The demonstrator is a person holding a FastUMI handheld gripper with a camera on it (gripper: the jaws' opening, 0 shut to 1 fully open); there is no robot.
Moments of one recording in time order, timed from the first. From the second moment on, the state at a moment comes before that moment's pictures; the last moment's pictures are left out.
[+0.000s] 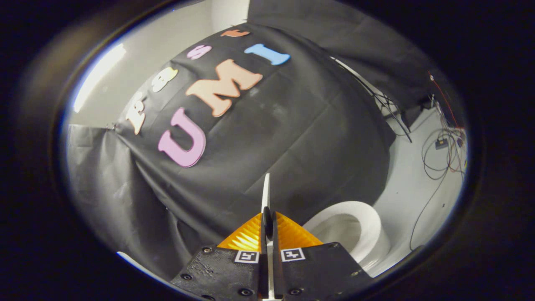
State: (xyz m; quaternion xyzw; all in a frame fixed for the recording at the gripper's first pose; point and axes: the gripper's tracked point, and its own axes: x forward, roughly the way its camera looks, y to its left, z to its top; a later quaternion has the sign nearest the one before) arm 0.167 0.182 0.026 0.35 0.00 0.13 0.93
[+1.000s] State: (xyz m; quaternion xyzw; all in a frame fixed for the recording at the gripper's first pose) arm 0.119 0.393 0.101 0.09 0.01 0.24 0.96
